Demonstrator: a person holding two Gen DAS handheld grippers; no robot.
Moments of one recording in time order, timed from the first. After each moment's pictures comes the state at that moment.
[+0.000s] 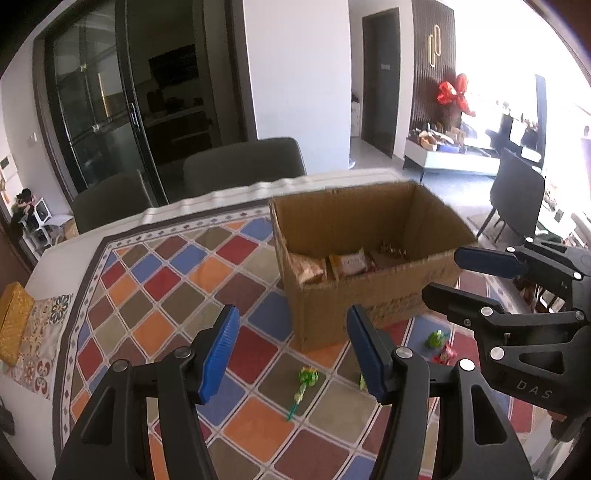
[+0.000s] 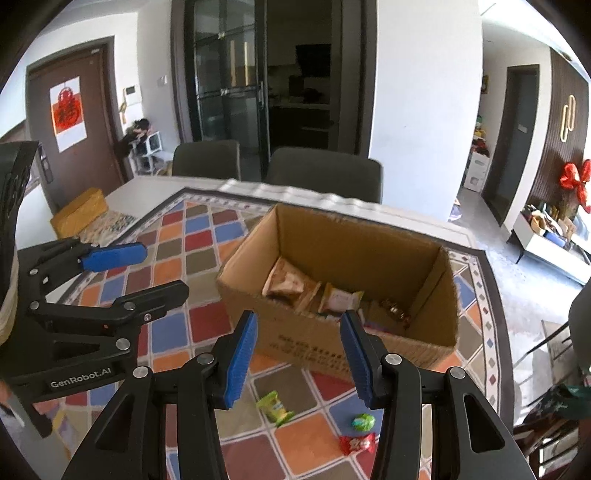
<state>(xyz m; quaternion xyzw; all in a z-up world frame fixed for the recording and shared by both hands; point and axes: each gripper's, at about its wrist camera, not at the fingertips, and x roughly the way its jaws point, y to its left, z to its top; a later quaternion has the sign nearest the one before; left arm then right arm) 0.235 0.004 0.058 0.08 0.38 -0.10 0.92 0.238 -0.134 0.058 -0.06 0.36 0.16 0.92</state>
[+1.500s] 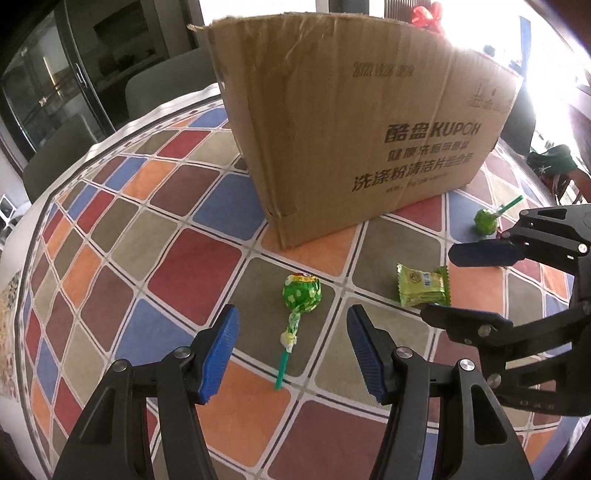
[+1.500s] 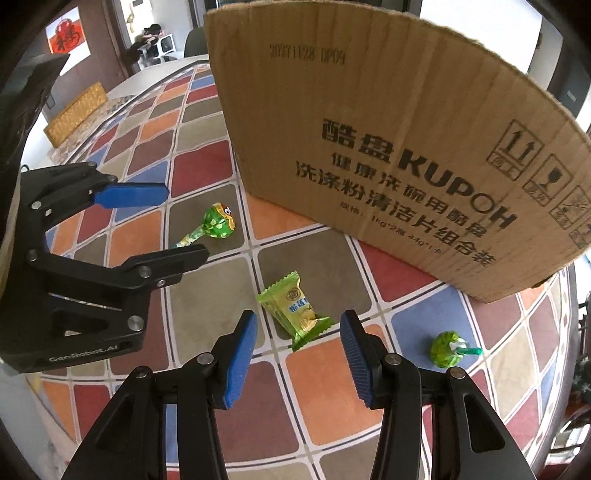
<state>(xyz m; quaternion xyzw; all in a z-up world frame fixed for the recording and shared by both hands) 0.261 -0.005 -0.091 0.13 0.50 -0.15 0.84 0.251 -0.112 -0.097 -0.11 0.53 0.19 0.82</state>
